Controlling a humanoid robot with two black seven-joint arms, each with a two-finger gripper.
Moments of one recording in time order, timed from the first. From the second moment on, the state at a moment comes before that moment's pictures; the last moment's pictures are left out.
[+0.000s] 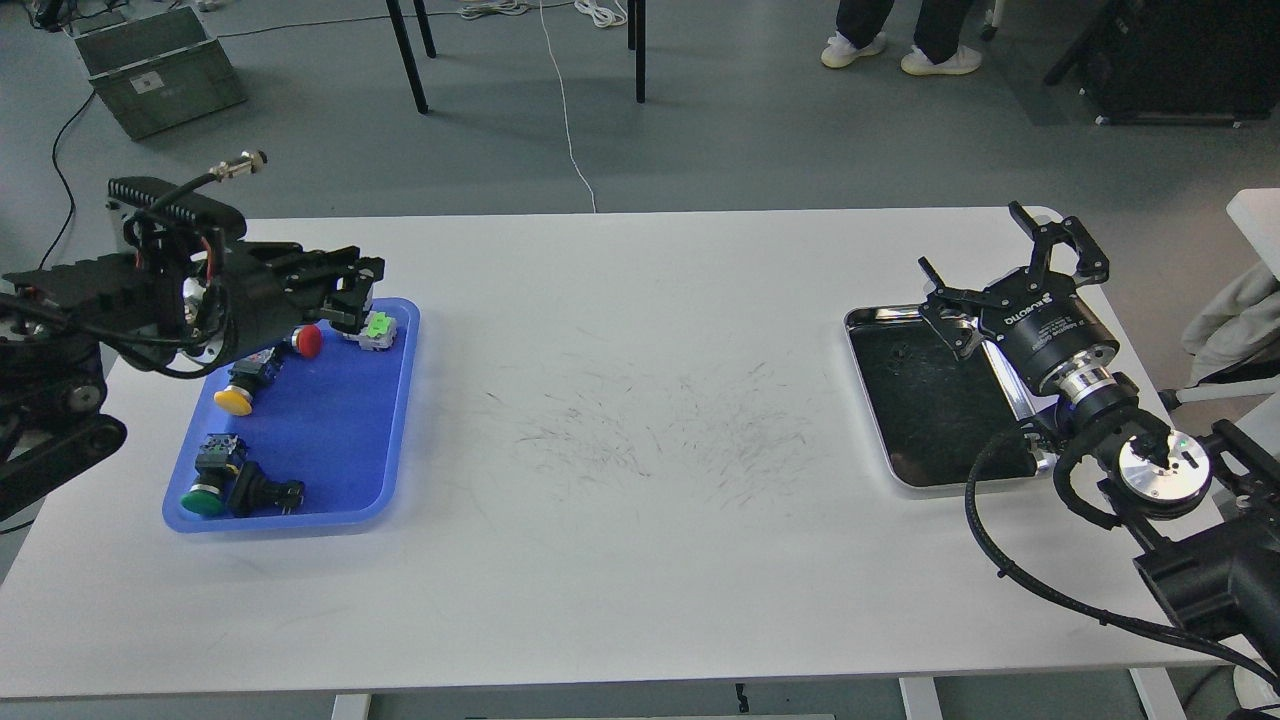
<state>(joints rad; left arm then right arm) -0.85 0.77 -0.51 -1.51 1.78 -0.27 0.09 0.43 -0.37 1.07 0.89 0.22 0.46 -0.01</state>
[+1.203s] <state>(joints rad) -0.73 -0.04 -0.38 -0.89 1.91 -0.09 0.16 0.43 -0.43 1.08 0.89 0.23 0.46 0.00</state>
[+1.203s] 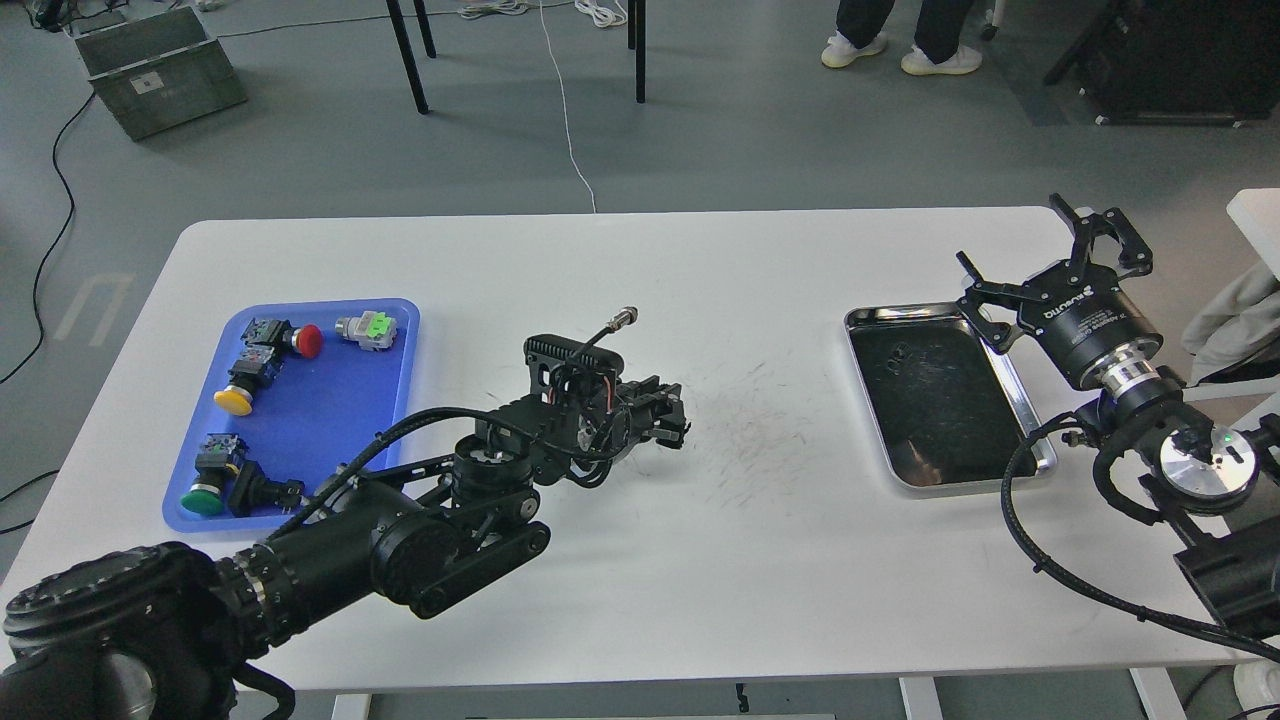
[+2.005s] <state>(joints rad) -0.70 -0.04 -0.31 -1.01 1.90 -0.08 0.16 0.43 -0.43 1.08 0.88 0.22 0.46 0.00</state>
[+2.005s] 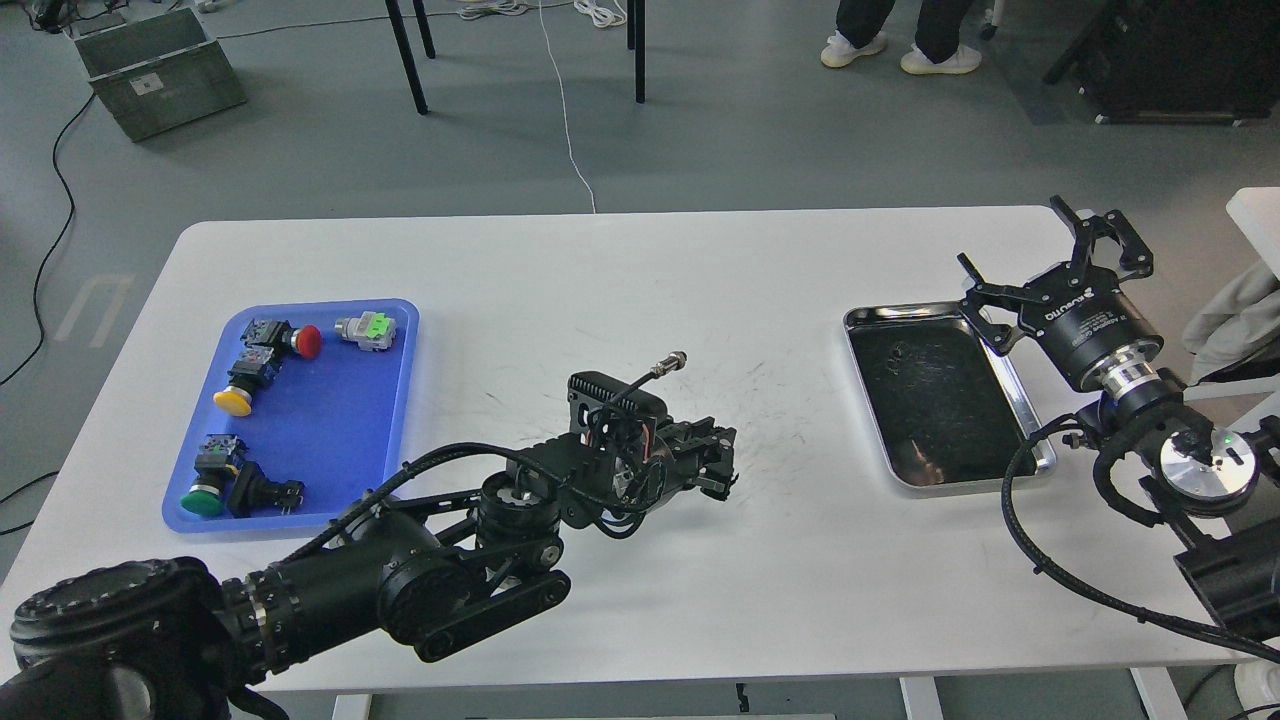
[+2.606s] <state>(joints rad) -0.71 -0.04 -0.32 -1.06 1.67 0.04 0.15 0.47 -0.42 1.06 0.88 0.22 0.46 0.00</state>
